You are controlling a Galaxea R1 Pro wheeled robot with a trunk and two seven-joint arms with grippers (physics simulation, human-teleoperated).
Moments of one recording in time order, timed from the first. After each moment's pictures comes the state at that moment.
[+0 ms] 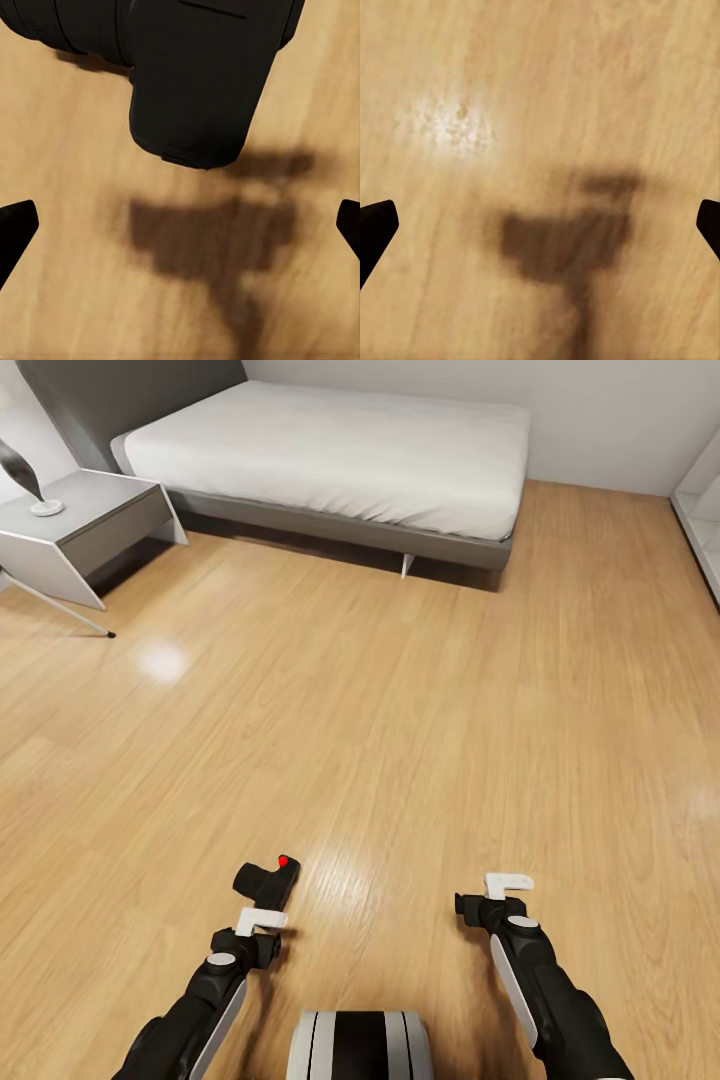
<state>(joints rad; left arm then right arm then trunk) -0.36 0.01 -0.22 -0.99 0.07 0.46 0.21 -0.39 0.04 -0.01 -1.15 0.00 0.54 -0.15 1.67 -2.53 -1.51</state>
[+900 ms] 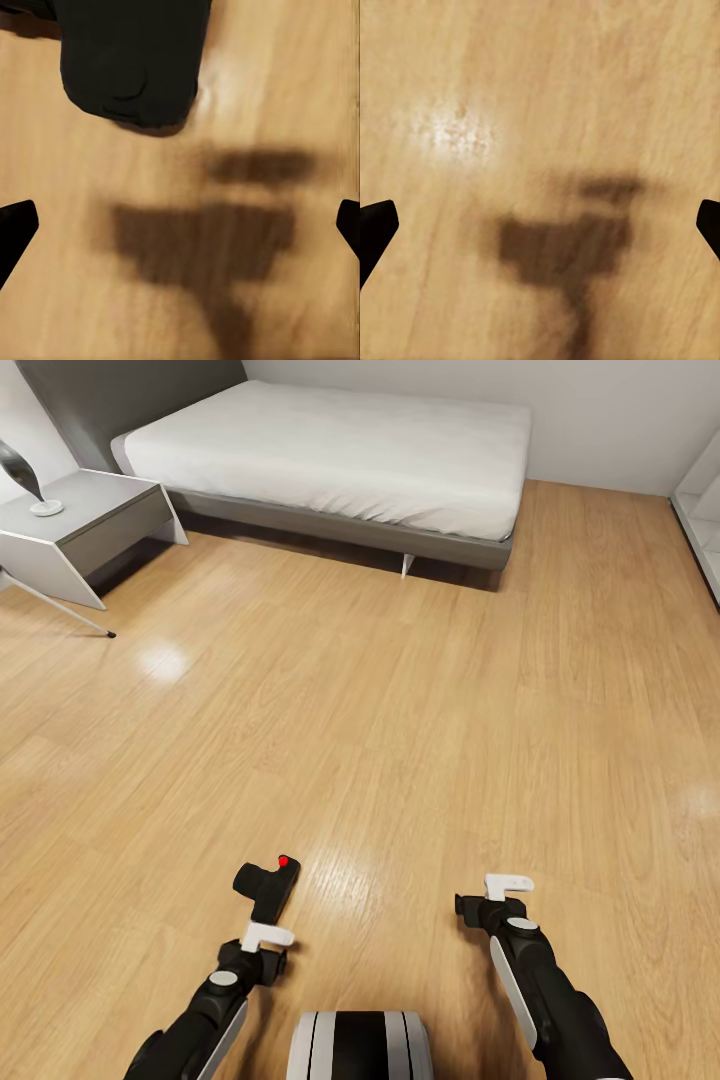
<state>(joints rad) -0.36 0.03 -0.28 -0.90 0.06 0.36 0.16 -0.39 0.04 -0.01 -1.14 0.00 0.52 -0.15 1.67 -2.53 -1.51</state>
